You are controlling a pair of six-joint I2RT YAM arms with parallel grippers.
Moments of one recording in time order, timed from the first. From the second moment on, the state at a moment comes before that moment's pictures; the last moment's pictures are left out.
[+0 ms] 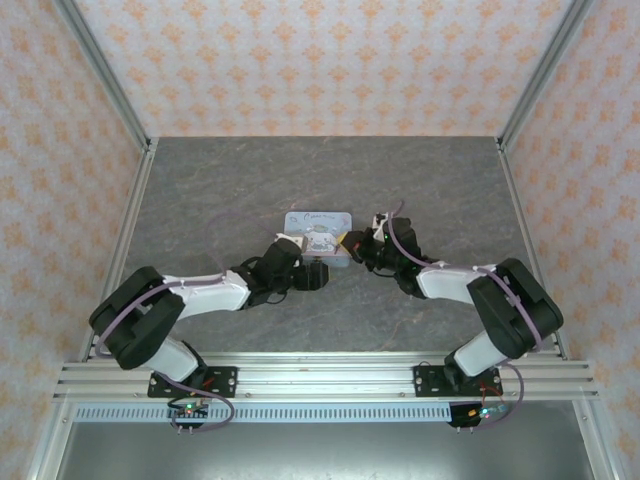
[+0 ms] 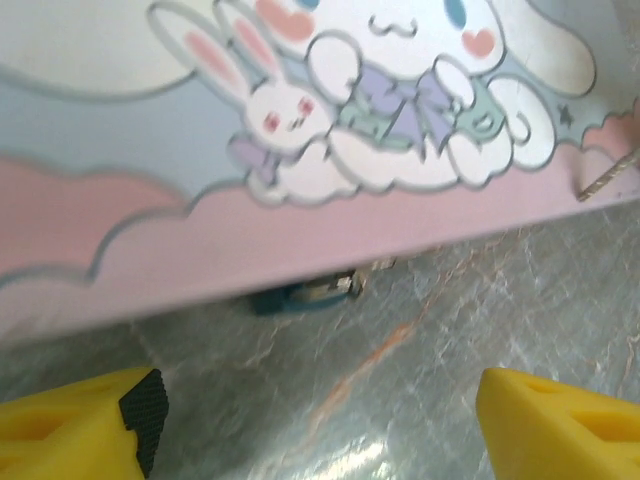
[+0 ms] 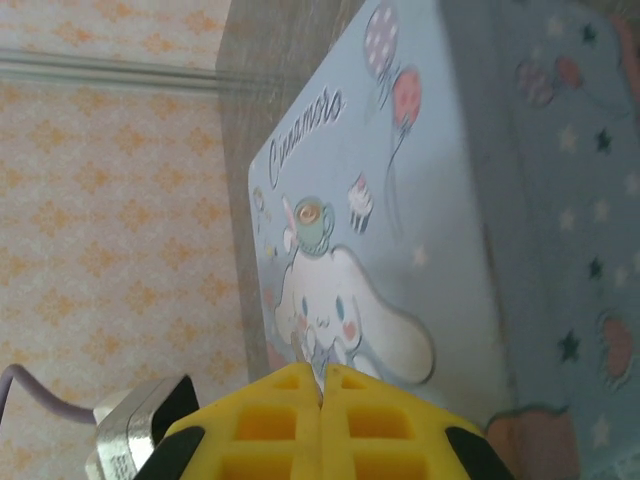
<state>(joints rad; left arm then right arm) -0.71 1.52 0.63 0.12 0.01 -0.67 0.52 1.54 0.57 0.55 -0.39 1.26</state>
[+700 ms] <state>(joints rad) -0.71 1.70 0.67 0.31 -0.06 -0.60 0.47 1.63 0.62 0.58 -0.44 1.27</state>
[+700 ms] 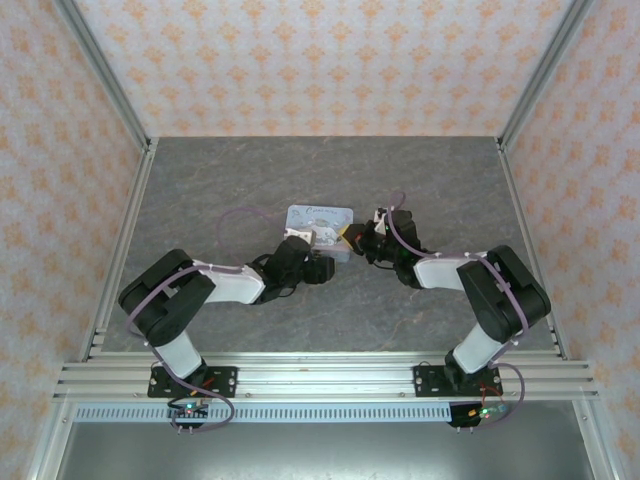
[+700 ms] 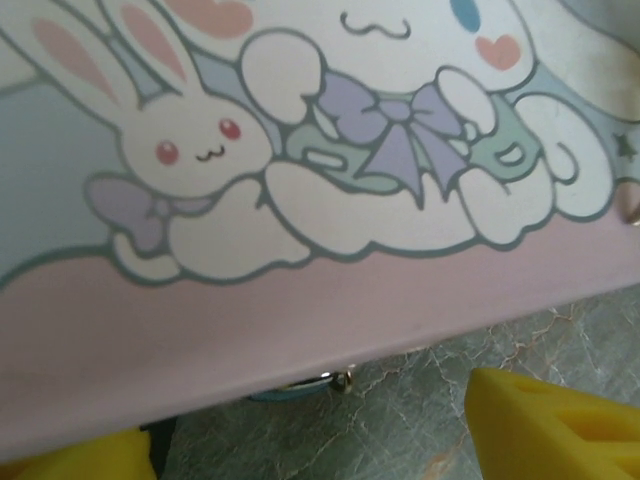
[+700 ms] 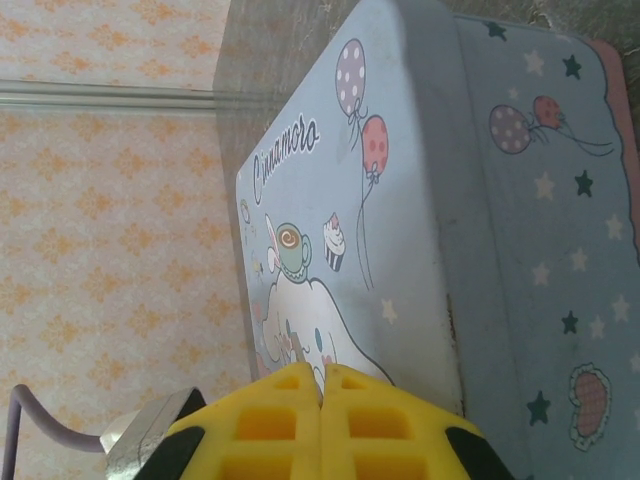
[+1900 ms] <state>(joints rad) -0.71 1.77 0.68 0.46 -0.03 -0.67 0.47 1.63 0.62 0.57 -0.44 1.27</state>
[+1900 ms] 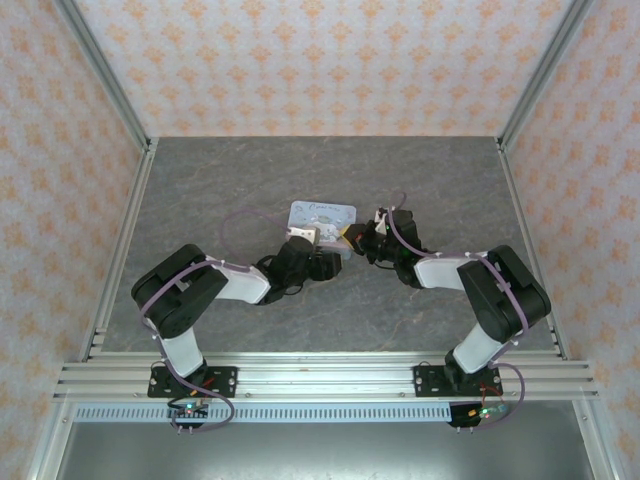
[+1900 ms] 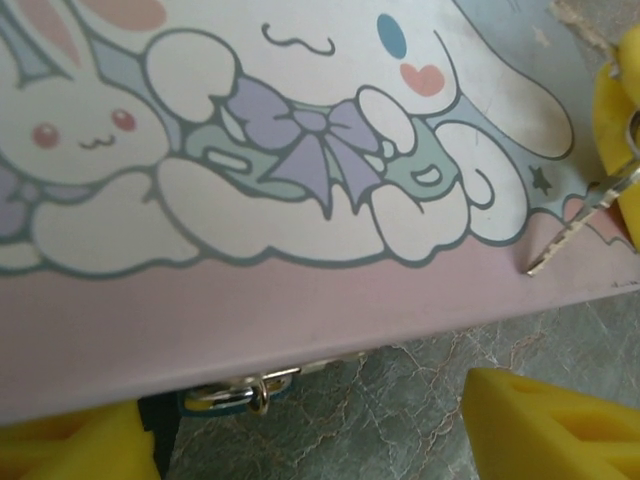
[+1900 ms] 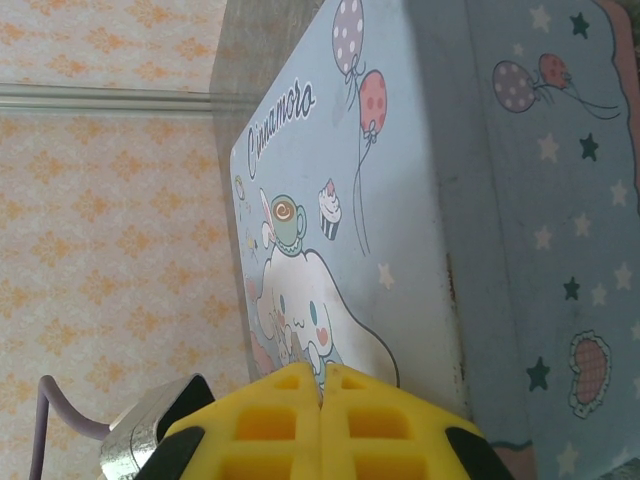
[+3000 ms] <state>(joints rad) -0.69 1.78 0.55 0.82 0.09 -1.01 0.46 1.63 0.62 0.57 -0.44 1.27</state>
